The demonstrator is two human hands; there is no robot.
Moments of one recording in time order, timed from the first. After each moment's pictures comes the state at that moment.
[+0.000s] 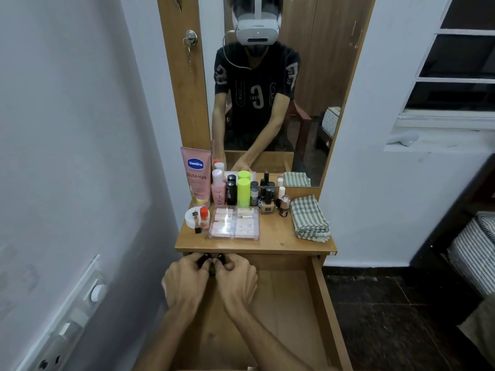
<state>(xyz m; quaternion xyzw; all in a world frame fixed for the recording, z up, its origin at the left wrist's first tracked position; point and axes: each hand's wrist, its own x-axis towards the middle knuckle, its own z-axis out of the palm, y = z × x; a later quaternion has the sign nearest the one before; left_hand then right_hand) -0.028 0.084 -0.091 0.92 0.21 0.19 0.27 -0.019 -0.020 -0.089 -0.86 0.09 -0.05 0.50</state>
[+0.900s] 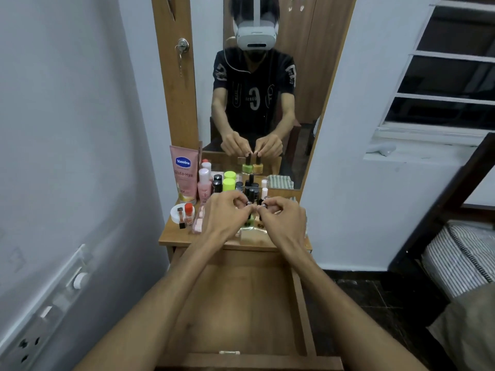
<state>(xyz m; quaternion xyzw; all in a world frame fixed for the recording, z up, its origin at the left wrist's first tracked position) 0.032 -0.007 0.029 0.89 -0.02 0.25 0.38 0.033 -0.153 0.021 -0.86 -0.01 -0.22 0.47</state>
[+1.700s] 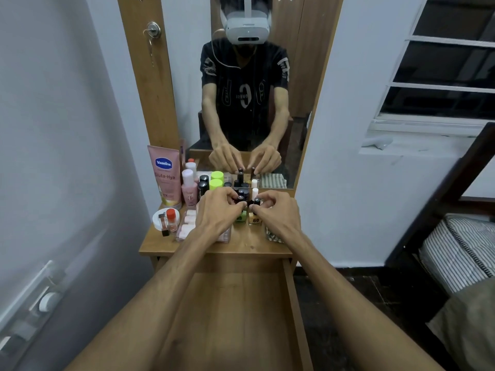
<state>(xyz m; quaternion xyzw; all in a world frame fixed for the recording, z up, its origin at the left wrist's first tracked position) 0.088 -0.015 0.011 0.91 0.02 0.21 0.35 0.096 -0.175 0.009 -0.90 -0.04 -0.14 0.41</state>
